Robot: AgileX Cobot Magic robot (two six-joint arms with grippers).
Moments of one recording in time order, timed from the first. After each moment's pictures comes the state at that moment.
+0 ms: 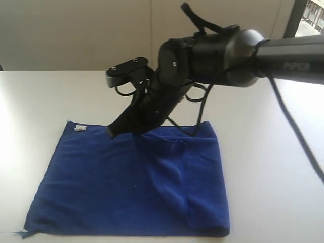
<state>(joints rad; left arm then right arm) -0.36 0.01 -0.35 0.27 0.76 -0.22 0.56 1.95 -1.50 0.16 0.67 -0.15</state>
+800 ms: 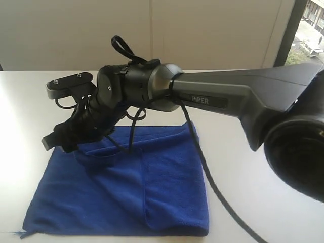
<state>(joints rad) -0.36 0.01 -0.35 0.27 0.76 -0.21 0.70 2.20 -1.78 0.31 0.58 -0.13</state>
